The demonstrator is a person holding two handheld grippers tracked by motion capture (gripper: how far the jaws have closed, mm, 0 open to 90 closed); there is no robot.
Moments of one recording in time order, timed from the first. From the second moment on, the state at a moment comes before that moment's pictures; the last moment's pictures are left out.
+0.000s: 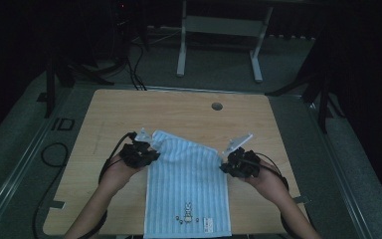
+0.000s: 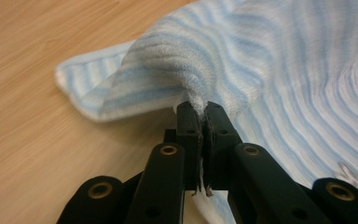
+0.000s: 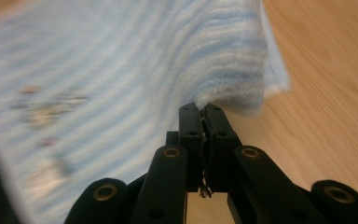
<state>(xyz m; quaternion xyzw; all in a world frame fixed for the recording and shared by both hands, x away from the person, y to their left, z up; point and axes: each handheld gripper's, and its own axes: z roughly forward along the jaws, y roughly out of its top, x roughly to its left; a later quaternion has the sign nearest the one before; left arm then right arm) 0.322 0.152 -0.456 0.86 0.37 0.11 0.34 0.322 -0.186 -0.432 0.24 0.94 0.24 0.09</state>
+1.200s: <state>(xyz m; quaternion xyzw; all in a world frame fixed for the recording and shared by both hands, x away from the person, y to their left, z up) 0.335 0.103 -0.528 0.91 0.34 0.04 0.23 0.363 -0.163 -0.524 0.29 0.94 0.20 0.03</state>
